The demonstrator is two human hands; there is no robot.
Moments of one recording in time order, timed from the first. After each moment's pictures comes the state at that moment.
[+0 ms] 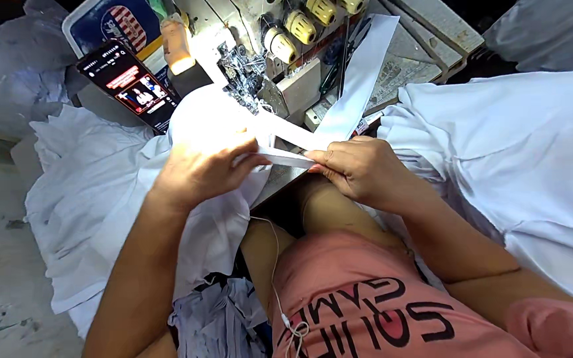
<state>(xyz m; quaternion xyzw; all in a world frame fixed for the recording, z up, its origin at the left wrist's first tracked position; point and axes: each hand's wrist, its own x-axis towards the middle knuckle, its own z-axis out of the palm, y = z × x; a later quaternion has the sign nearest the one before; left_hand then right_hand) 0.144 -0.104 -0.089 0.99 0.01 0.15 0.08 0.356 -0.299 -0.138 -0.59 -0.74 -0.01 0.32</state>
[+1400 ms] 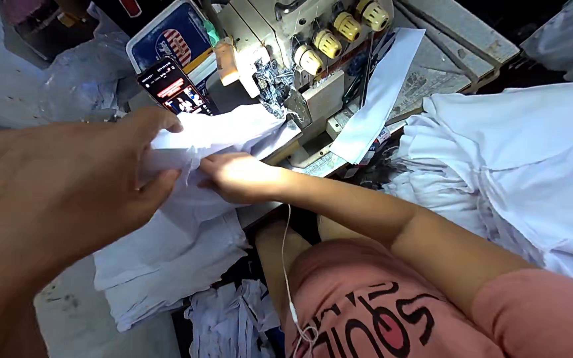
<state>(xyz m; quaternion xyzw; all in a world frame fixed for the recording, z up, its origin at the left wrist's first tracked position) 0.033 -0.095 0.017 0.97 0.26 0.02 -0.02 0.219 -0.161 -0.114 -0.48 -0.77 0.25 0.33</state>
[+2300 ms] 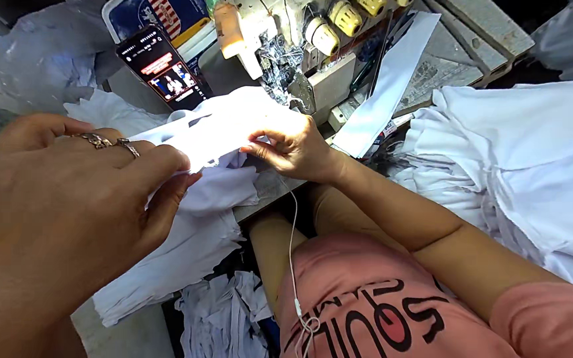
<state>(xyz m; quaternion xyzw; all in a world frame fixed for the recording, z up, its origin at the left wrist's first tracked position) 0.046 -0.137 0.007 0.98 0.20 0.05 -0.06 0.284 -0.182 -0.148 -0.42 -0.70 0.04 0.57</state>
